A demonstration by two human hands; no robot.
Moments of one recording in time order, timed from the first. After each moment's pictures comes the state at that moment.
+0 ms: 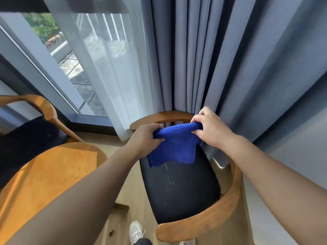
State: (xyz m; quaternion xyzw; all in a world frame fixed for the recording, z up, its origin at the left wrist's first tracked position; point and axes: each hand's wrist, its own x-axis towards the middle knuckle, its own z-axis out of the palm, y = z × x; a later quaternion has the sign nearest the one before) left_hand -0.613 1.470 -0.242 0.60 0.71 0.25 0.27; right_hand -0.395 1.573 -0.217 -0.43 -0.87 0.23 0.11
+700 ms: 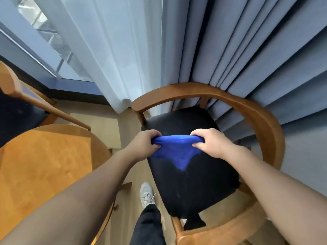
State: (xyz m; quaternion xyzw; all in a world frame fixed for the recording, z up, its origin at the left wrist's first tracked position) left_hand -0.723 1.513 -0.416 0.53 0.70 0.17 0.44; right_hand -0.486 1.616 -0.409 -0.45 -0.80 0.38 -0.08
